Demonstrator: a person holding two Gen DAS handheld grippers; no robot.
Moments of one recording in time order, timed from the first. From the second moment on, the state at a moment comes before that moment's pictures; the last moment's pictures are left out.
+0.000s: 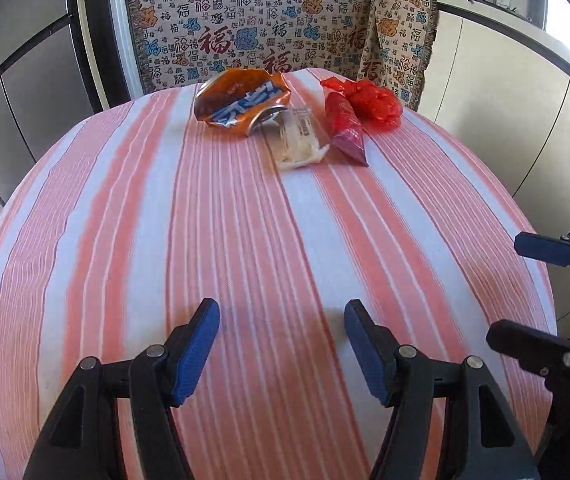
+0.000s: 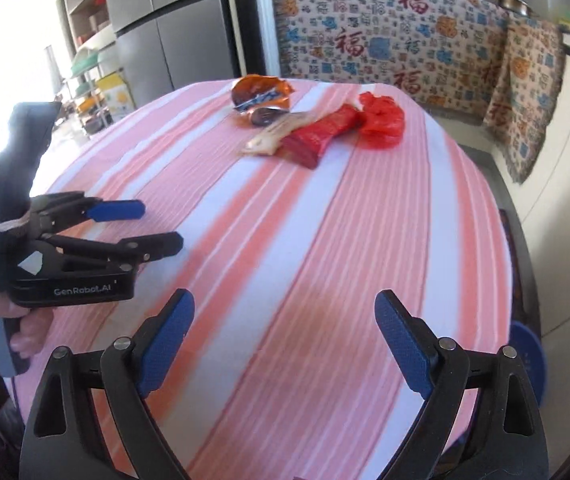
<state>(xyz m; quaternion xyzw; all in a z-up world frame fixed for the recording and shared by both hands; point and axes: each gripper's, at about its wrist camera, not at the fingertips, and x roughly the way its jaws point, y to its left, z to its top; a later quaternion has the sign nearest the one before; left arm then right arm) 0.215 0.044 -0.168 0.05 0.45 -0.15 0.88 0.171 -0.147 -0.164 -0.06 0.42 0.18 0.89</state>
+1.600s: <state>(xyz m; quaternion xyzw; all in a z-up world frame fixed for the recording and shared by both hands) 0.366 0.094 -0.163 0.14 0.41 -0.19 0.88 0.192 -0.132 -0.191 -0.07 0.44 0.12 0.89</state>
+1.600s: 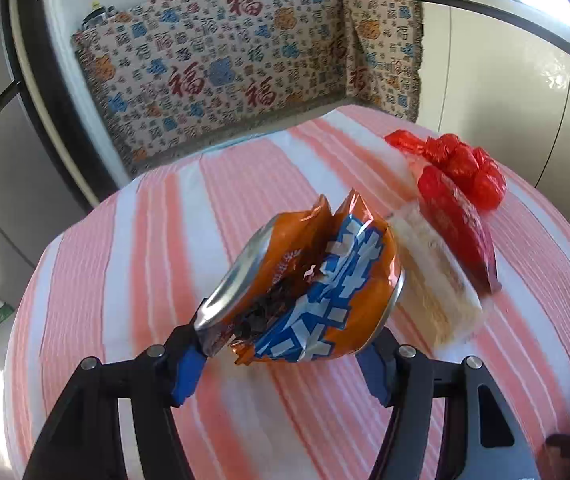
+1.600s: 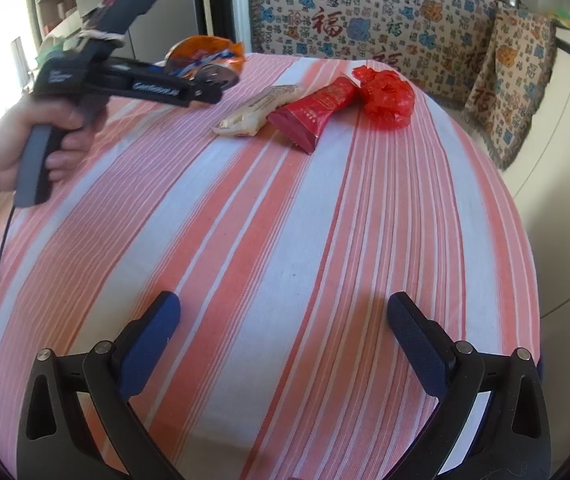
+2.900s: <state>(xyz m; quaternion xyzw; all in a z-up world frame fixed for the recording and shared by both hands) 0.268 0.131 -0.175 0.04 0.45 -0.11 0.88 0.316 -0.205 -0.161 0.00 0.44 0.08 0.90</state>
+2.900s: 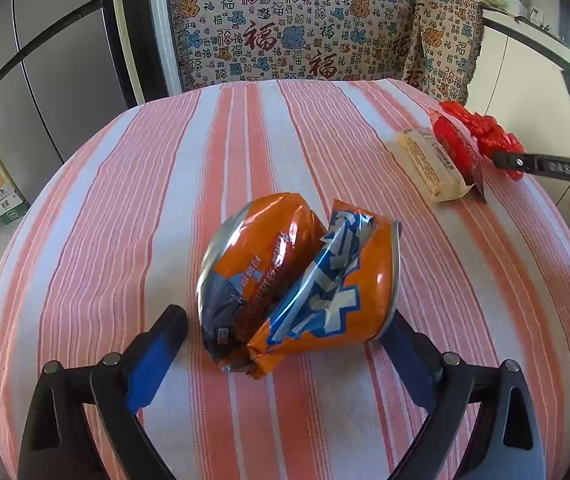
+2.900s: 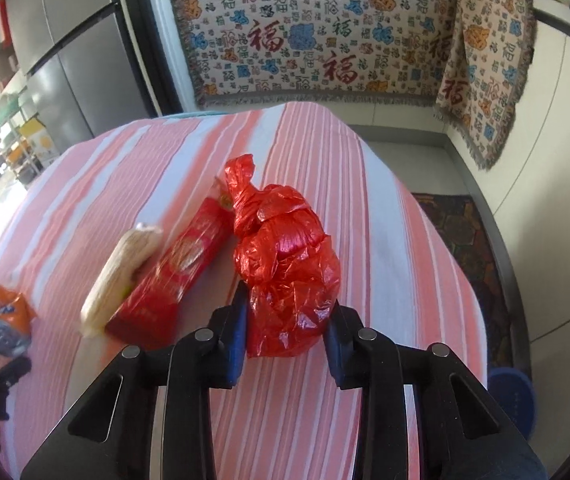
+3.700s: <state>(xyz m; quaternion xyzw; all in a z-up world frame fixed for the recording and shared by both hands) 0.265 0.150 -0.158 0.02 0.42 -0.20 0.88 0.193 -0.174 -0.157 -0.03 0.46 0.14 0.88</state>
